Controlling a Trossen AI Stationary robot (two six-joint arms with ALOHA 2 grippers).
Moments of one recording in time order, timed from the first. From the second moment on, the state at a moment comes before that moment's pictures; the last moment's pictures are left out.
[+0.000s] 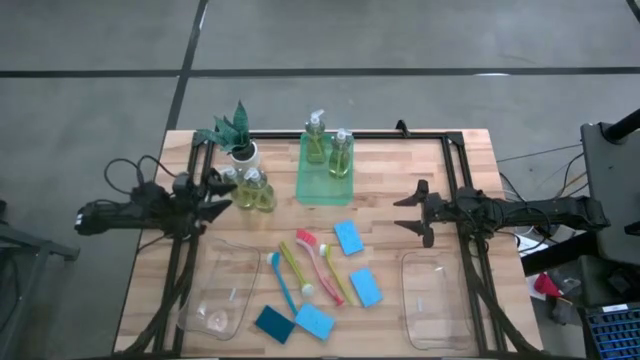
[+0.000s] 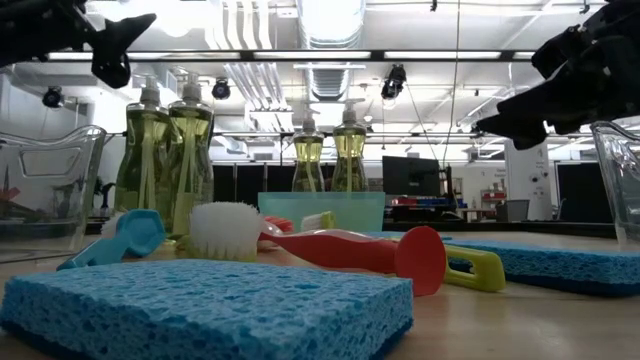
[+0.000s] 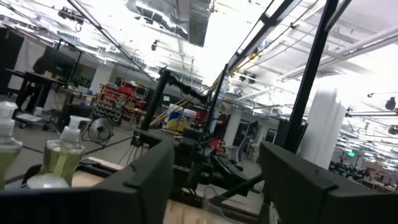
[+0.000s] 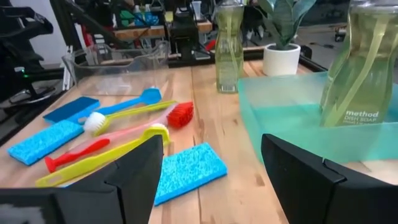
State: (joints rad) left arm 0.00 0.08 0.14 0.27 -0.07 -0.32; right arm -0.08 0.40 0.02 0.23 -0.05 0.11
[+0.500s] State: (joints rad) left arm -0.01 0.28 0.34 0.20 -0.07 -0.24; right arm -0.08 0.40 0.03 0.24 -0.05 0.10
